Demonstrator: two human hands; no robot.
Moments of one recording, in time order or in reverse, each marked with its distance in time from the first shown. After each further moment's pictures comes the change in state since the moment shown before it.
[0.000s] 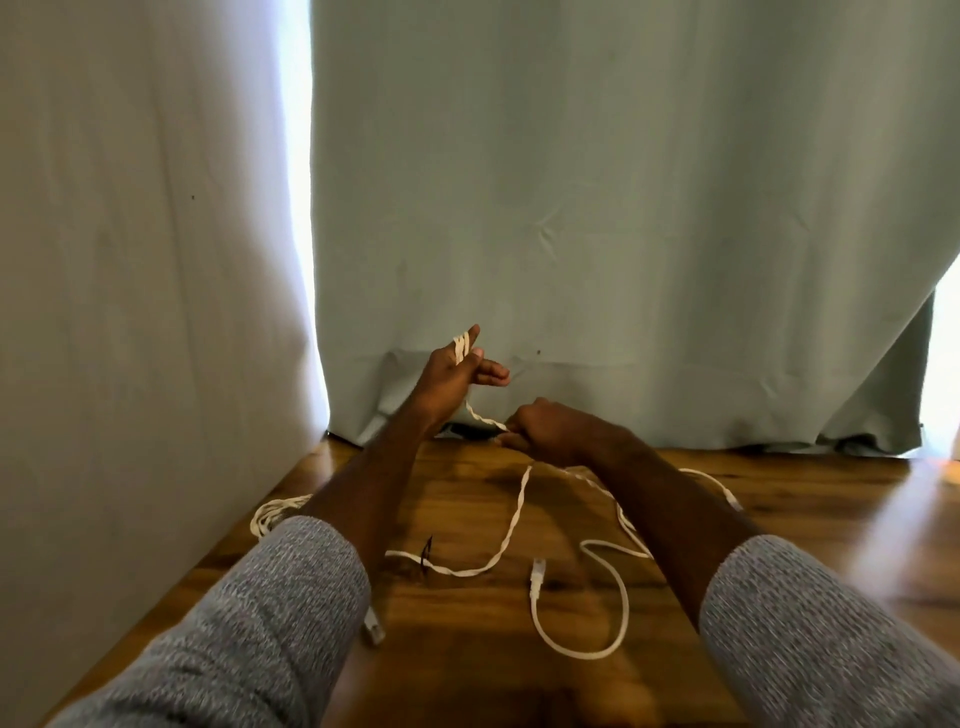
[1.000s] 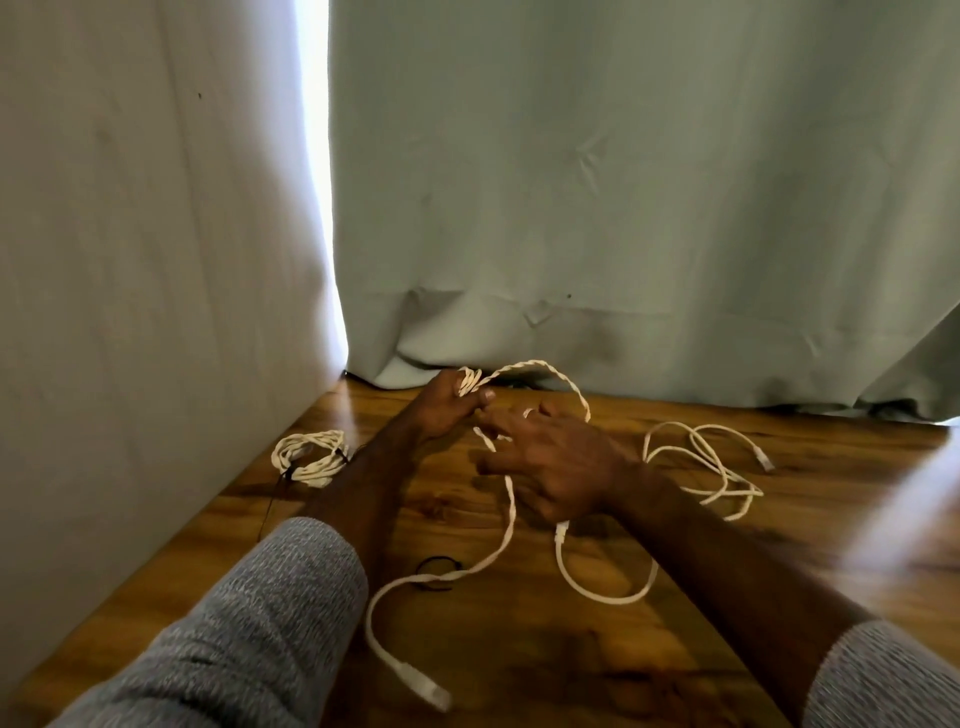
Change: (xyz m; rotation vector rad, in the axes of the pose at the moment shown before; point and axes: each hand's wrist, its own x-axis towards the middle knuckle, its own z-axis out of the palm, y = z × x) left_hand -0.053 -0.083 -0.047 0.501 -0.091 -0.123; right_hand -0.059 -0.051 0.052 -0.396 0.172 -0.459
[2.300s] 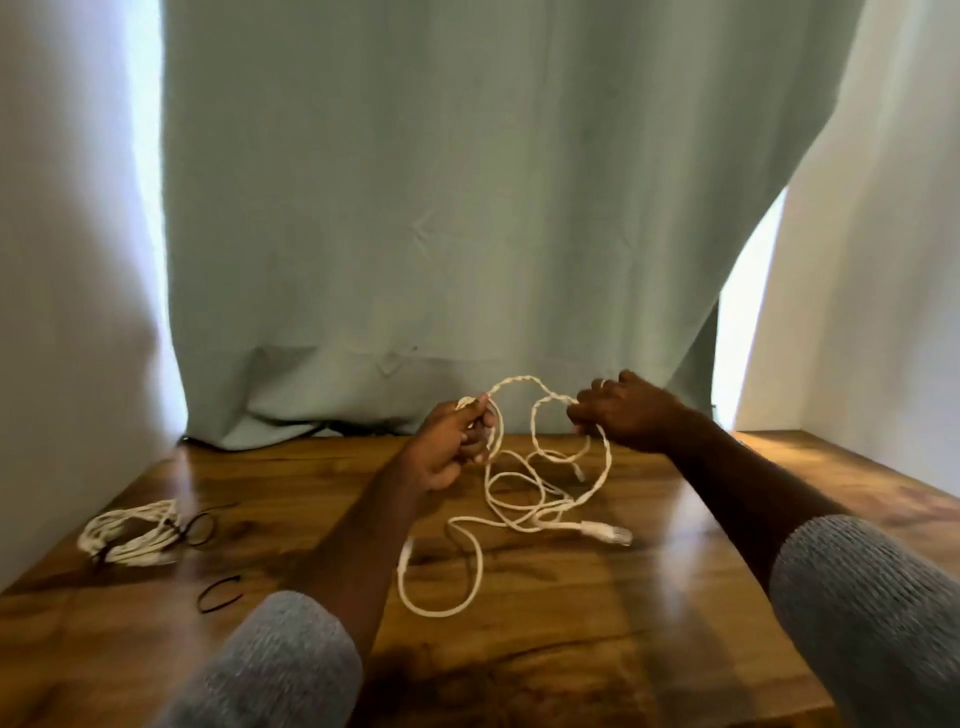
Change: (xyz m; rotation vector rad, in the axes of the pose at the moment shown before) left_hand -0.009 0.158 0.148 -0.892 -0.270 -0.025; right_hand -0.204 0.129 -0.100 -0.407 -0.231 0.467
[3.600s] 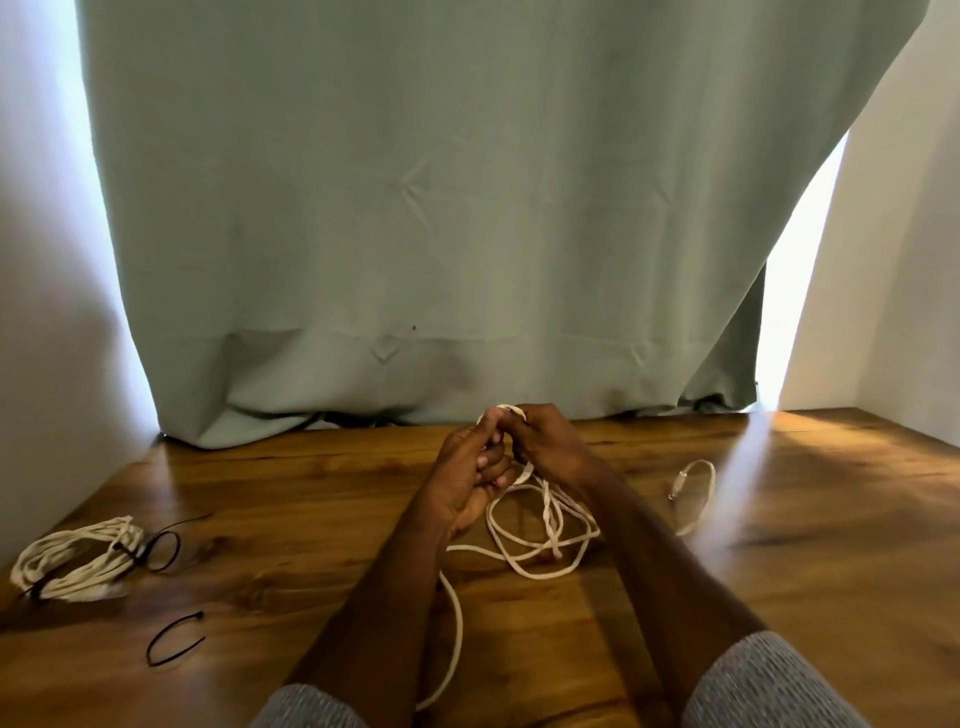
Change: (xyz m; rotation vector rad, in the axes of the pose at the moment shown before) left_hand 0.017 -0.060 -0.007 -0.369 0.104 -0.056; right_hand 0.087 -0.115 0.068 1.638 0.177 0.507
